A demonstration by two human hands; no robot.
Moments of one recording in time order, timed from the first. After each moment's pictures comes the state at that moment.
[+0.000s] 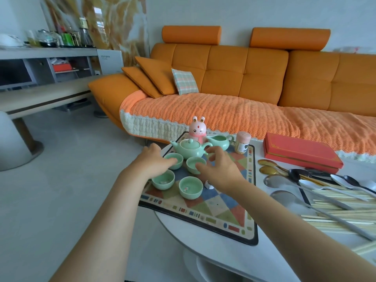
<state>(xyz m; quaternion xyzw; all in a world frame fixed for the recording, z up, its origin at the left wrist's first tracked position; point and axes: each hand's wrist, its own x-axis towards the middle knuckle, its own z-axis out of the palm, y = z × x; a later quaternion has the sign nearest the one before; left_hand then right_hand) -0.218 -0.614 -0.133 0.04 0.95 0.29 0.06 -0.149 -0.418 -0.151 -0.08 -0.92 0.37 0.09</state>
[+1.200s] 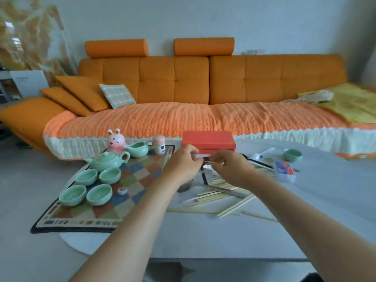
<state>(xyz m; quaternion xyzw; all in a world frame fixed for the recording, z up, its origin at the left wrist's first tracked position) -0.088 -0.341 -0.114 0.31 0.87 0.37 0.04 0.004 -0.191 -0.127 -0.17 -0.93 0.29 0.15</state>
